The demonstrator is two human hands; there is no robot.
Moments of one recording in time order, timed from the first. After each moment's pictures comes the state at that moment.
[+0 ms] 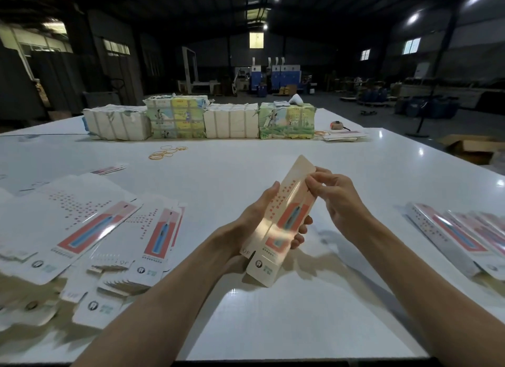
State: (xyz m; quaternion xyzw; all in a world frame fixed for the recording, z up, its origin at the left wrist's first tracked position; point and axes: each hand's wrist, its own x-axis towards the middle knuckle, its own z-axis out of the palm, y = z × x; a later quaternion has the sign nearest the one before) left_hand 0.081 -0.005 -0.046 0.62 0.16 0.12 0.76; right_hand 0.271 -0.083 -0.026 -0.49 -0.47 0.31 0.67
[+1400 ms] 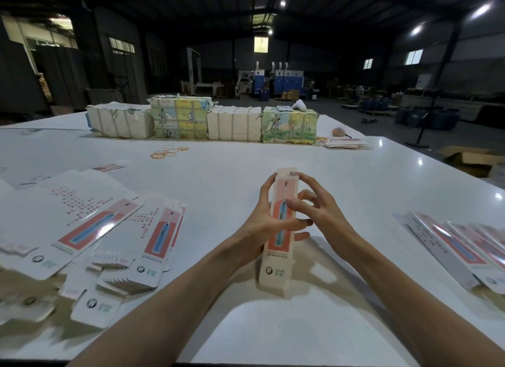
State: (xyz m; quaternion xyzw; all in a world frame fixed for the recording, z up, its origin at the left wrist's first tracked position) left_hand 0.098 -0.012 -0.061 0.68 0.20 0.34 0.62; right_hand 0.242 -0.086 -0.040 -0.53 -0.55 0.28 0.58
